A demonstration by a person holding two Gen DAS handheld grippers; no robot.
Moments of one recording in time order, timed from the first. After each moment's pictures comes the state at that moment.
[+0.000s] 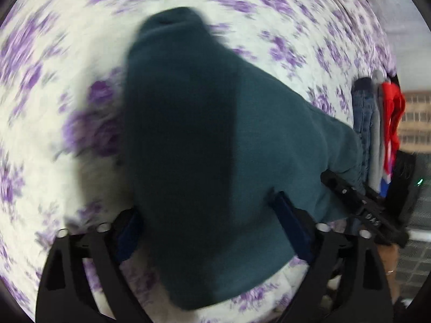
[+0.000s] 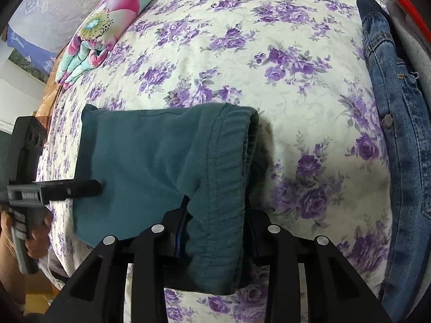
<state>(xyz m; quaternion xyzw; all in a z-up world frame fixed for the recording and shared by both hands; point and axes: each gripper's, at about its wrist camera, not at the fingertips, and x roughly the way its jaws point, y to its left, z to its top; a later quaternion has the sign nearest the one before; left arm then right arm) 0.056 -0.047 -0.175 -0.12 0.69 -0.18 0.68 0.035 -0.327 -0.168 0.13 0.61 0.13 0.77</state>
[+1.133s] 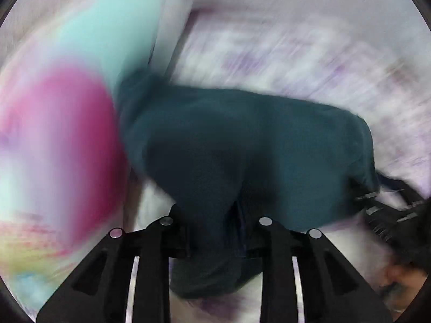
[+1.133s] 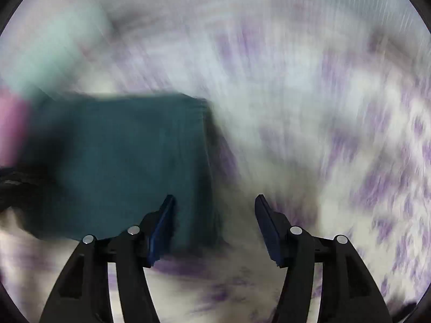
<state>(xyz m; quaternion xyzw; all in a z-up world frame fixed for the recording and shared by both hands) 0.397 -0.109 -0.147 0.00 0.57 -0.03 0.82 0.400 -0.335 -0.166 -0.01 0.50 0.01 0.86</state>
